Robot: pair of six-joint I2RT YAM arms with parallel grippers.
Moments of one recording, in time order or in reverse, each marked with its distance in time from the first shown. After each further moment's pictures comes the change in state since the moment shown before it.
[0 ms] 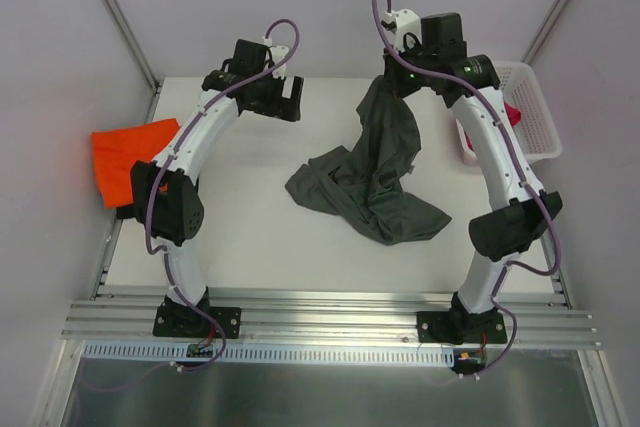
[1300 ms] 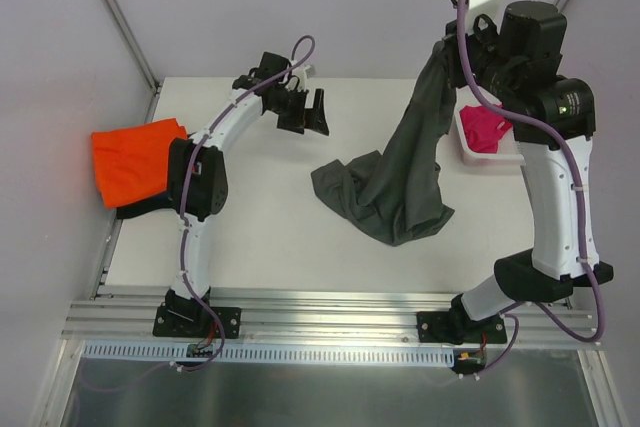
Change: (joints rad) left arm -0.013 0.321 0.163 0.010 0.381 -0.142; right arm 0.002 -0.300 0.165 -0.135 0.229 -0.066
